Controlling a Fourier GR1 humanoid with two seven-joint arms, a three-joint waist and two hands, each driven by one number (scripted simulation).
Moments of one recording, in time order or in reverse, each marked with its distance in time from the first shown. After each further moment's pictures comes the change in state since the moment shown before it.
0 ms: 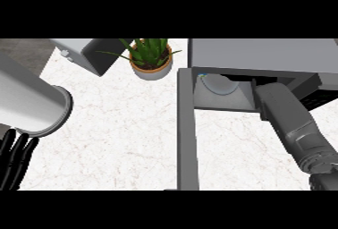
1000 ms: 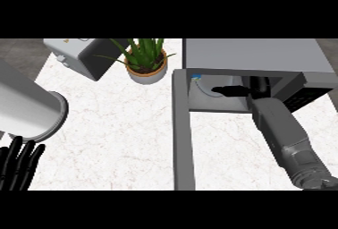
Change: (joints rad) left arm 0.067 -0.007 -0.072 -0.020 -0.010 0.027 -0.017; right arm 0.140 0.059 -0.065 -0.121 -0.114 0.365 -0.085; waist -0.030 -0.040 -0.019
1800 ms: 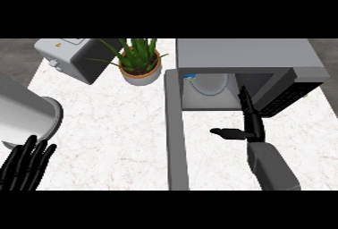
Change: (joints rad) left arm -0.010 0.025 -0.017 0.029 0.025 -0.039 0.006; right arm 0.364 0.114 0.023 -0.169 -0.065 0.126 -0.077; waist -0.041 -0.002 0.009
